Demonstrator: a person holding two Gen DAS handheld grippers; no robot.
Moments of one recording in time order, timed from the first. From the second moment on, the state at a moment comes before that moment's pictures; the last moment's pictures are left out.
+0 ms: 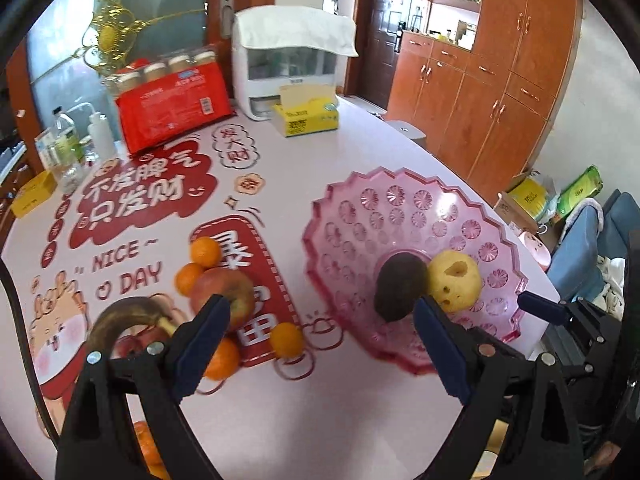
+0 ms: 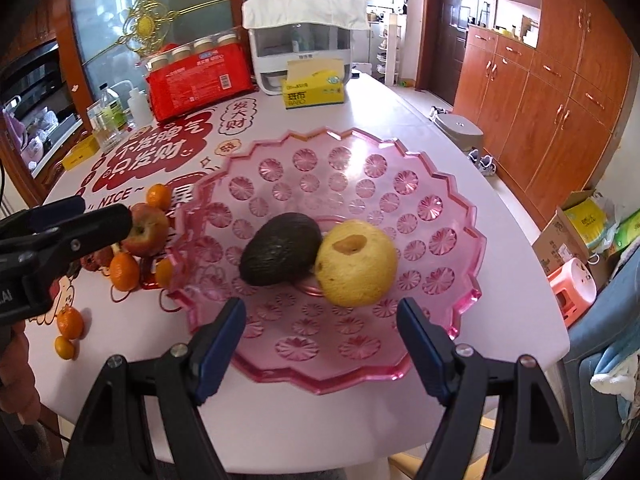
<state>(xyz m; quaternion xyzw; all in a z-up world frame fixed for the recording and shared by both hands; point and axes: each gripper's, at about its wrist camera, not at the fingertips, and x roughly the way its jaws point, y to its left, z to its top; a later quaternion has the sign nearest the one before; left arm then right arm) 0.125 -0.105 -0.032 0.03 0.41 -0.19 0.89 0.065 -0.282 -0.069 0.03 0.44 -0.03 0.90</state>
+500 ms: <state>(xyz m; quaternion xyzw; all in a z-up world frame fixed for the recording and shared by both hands) 0.106 0.027 0.008 -0.01 0.37 -0.06 0.93 0.065 -0.204 -0.016 -0.01 0.38 0.04 0.92</state>
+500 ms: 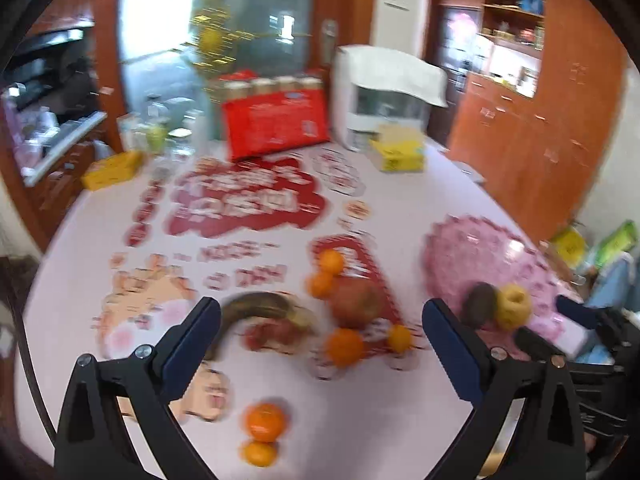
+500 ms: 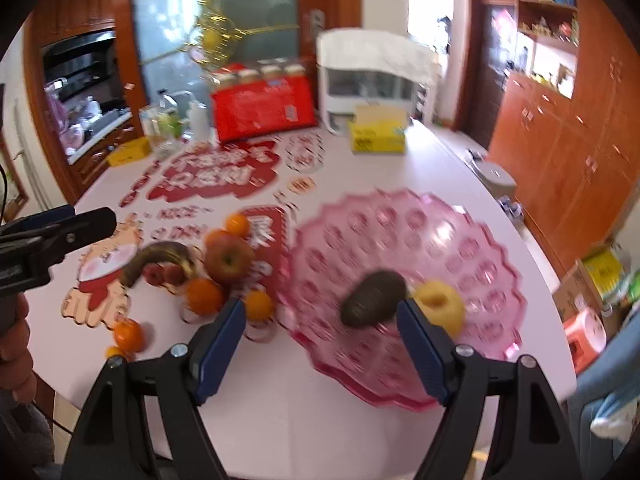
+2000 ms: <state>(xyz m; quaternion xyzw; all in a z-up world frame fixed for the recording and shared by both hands) 0.241 0.115 -0.164 0.01 0.56 -0.11 0.82 0.217 -0.078 -0.129 -0.07 0.49 0.10 0.86</state>
